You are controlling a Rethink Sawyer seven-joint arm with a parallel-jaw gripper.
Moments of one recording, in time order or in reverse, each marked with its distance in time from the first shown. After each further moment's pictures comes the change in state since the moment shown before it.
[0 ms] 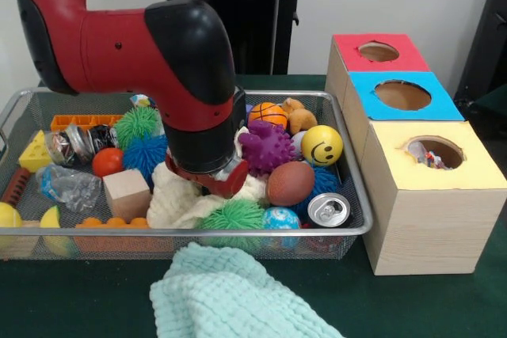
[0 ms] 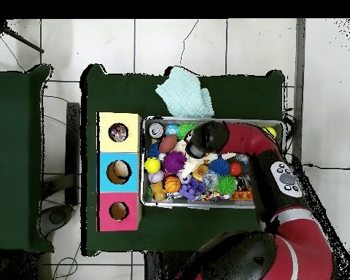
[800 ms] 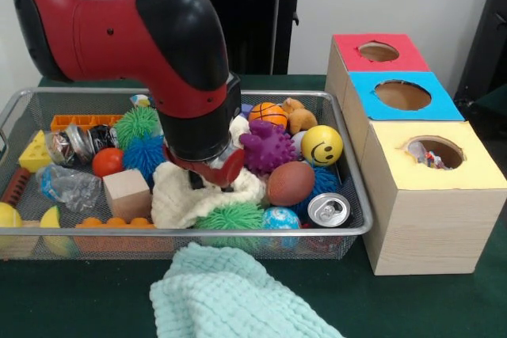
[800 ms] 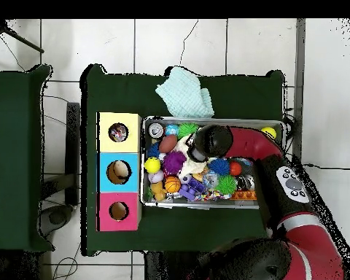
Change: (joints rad) arm -0.035 -0.026 0.016 0.057 0.007 -0.022 0.000
